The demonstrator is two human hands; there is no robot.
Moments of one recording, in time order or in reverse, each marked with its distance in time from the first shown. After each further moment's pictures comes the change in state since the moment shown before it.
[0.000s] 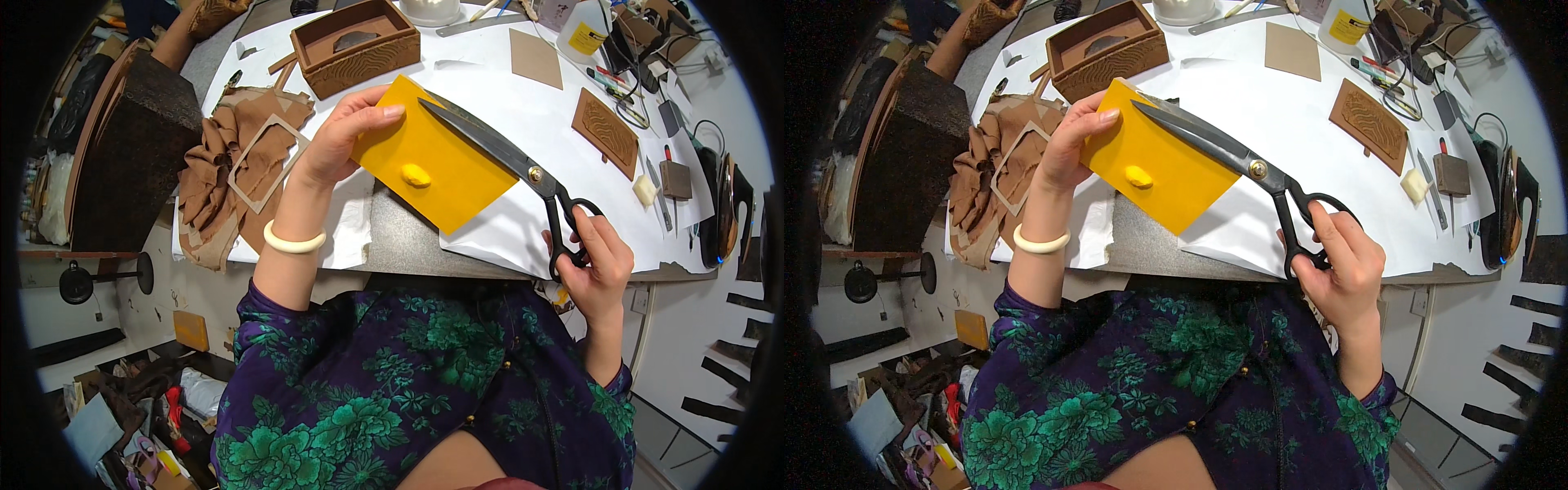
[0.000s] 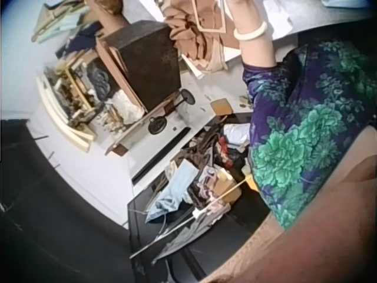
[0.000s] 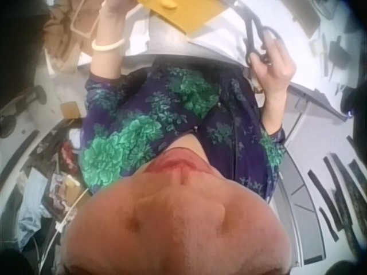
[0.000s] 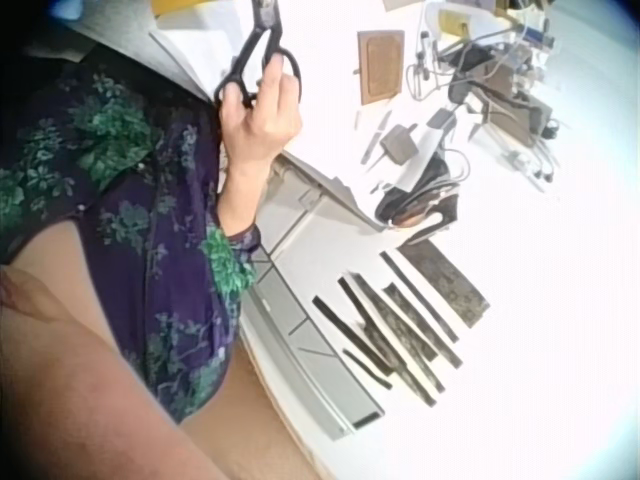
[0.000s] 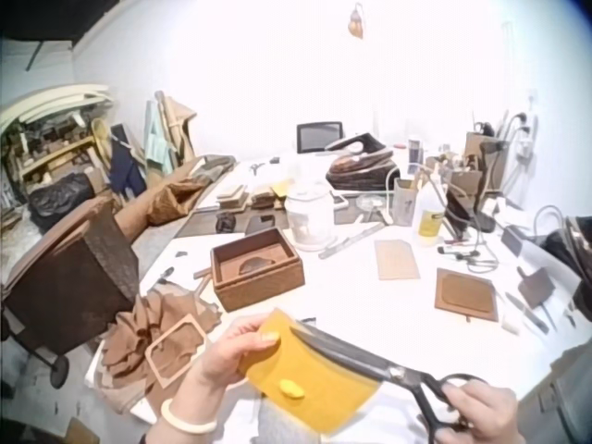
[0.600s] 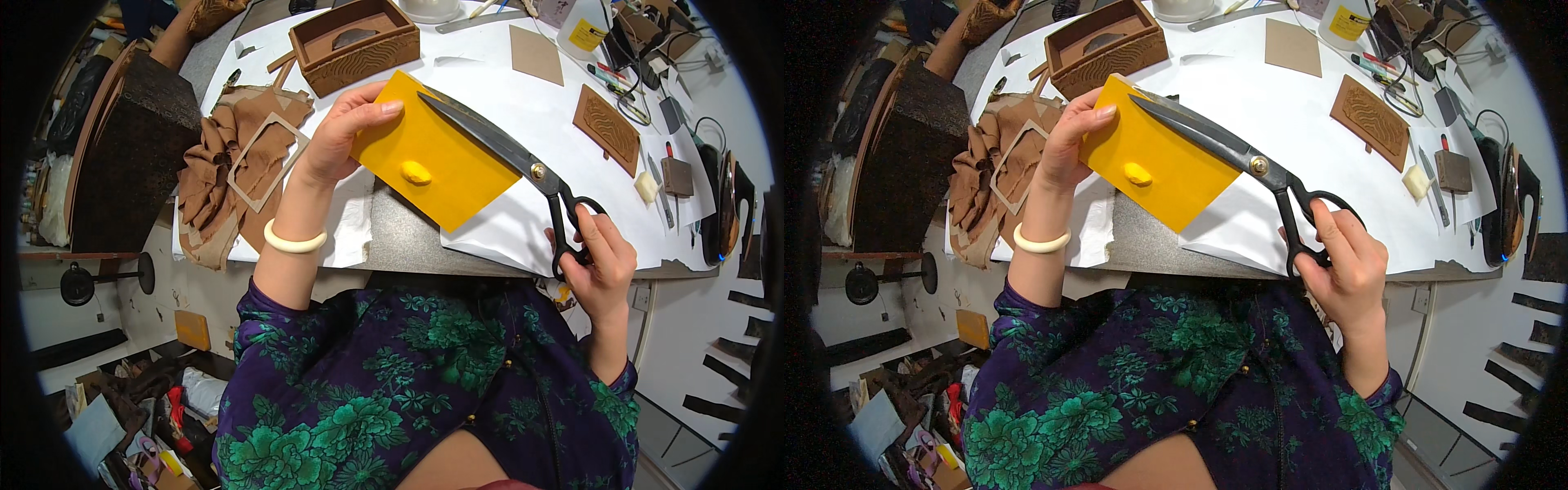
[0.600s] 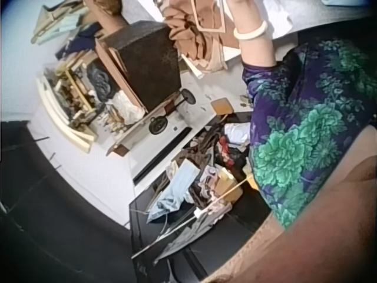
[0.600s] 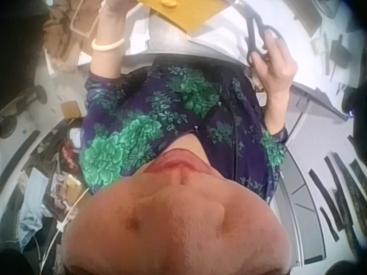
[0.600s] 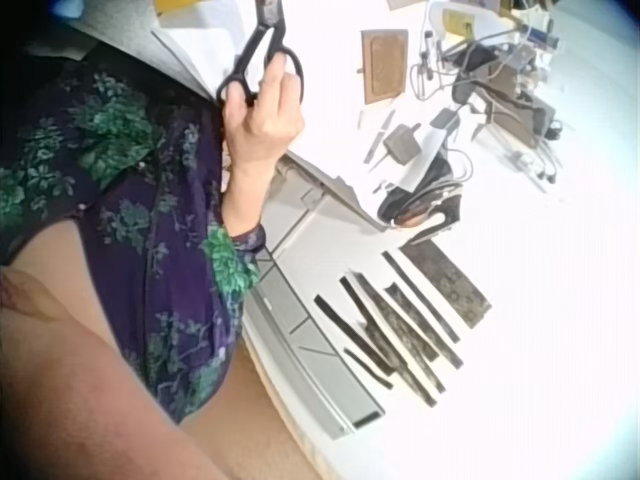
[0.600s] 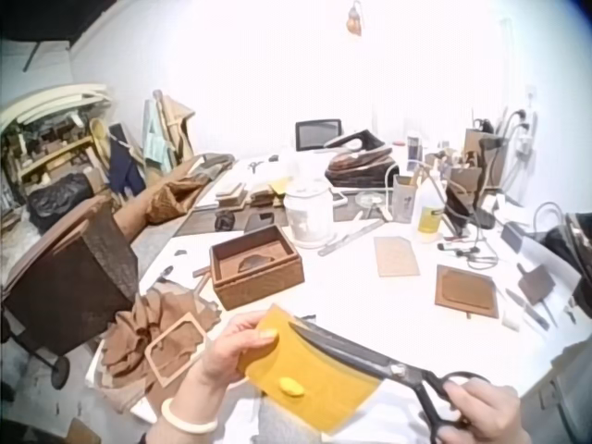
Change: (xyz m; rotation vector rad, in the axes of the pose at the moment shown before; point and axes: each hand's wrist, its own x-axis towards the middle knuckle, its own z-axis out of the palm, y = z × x) left_hand 0.000 -0.001 -0.001 -0.008 0.004 0.033; right_hand 0.005 -0.003 -0.001 -0.039 0.013 -0.074
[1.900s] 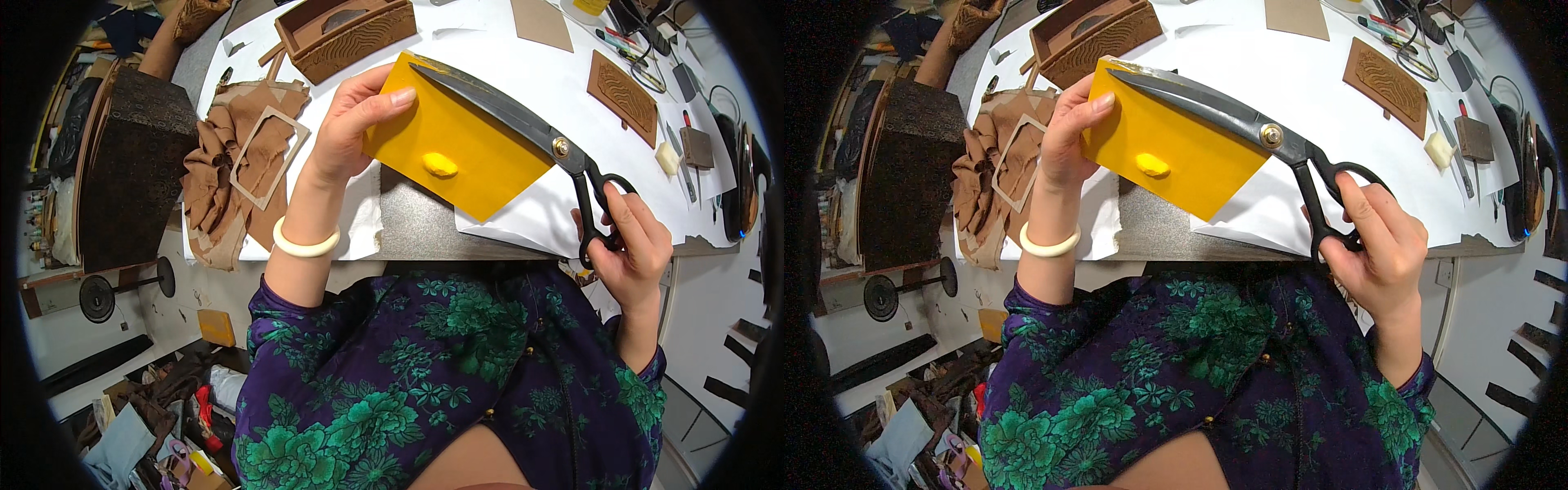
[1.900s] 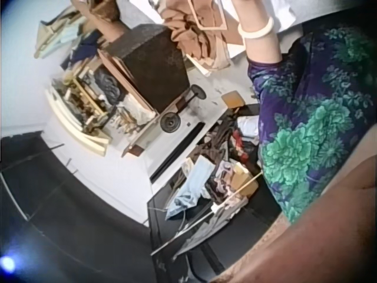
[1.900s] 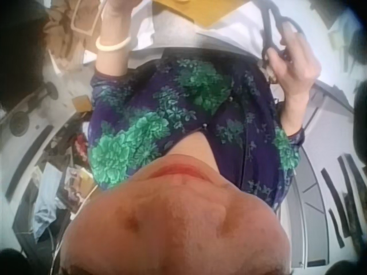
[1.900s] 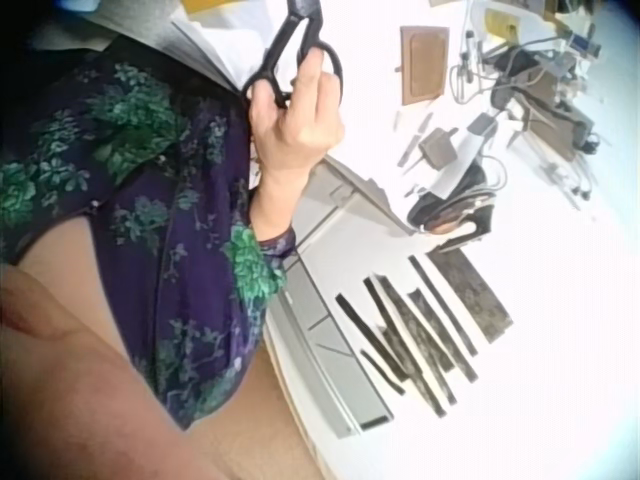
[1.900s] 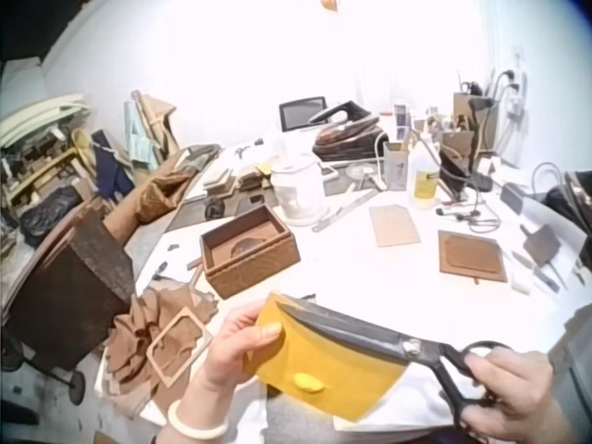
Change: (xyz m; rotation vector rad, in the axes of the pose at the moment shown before) left_hand 0.000 -0.007 0.015 0.055 -0.010 0.071; right_hand 0.001 0.003 -0.009 0.016 -0.010 -0.019
